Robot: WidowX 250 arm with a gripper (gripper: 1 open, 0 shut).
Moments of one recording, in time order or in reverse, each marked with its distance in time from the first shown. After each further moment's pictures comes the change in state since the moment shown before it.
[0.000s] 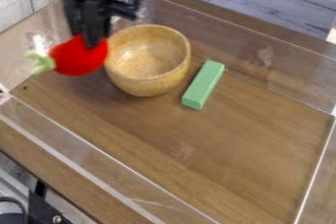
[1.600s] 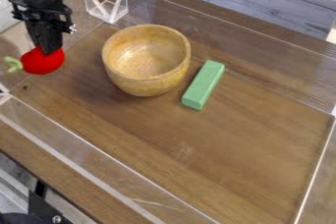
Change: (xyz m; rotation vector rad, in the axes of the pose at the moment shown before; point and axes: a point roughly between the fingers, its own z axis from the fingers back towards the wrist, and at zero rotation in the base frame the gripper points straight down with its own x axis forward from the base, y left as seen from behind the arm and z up) arm 0.071 0.104 -0.101 -0.109 0.052 -0.136
